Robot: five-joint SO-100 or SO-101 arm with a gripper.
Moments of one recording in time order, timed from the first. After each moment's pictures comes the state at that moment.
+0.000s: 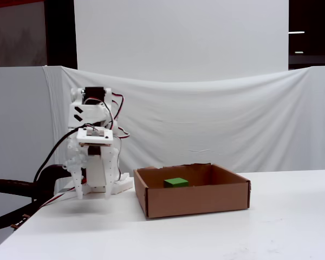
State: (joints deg) arm -4.9 182.8 170.2 71.3 -66.9
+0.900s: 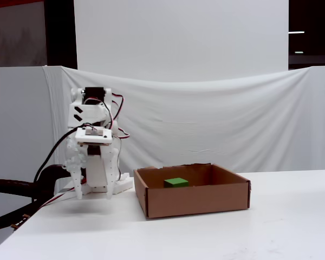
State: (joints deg) arm -4.7 182.8 170.6 71.5 -66.3
